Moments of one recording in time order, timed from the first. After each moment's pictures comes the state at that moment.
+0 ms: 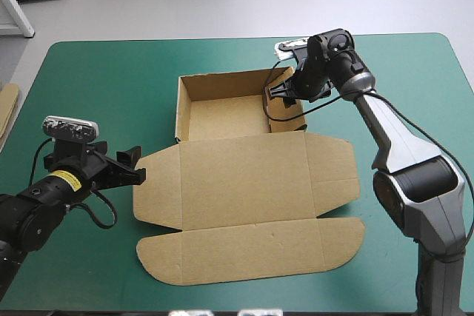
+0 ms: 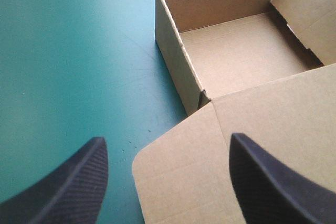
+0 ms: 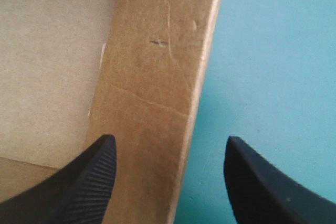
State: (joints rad) left arm -0.31 0.85 -0.86 0.03 0.64 -0.11; right arm 0.38 2.07 -2.09 0.02 1.25 0.09
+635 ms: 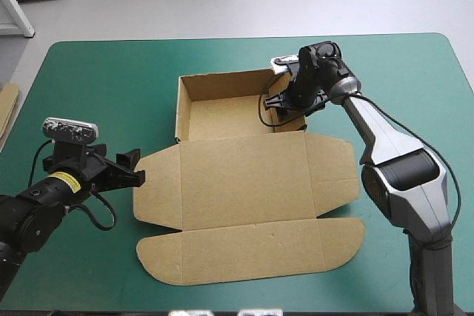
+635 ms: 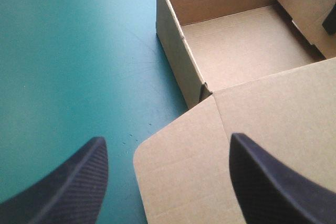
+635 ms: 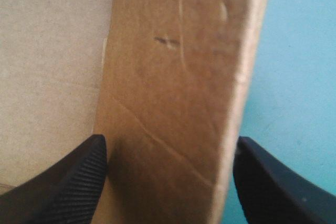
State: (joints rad) left arm -0.31 0.84 -0.86 0.03 0.67 -0.11; right arm 0.38 2.17 -2.08 0.05 1.24 0.12
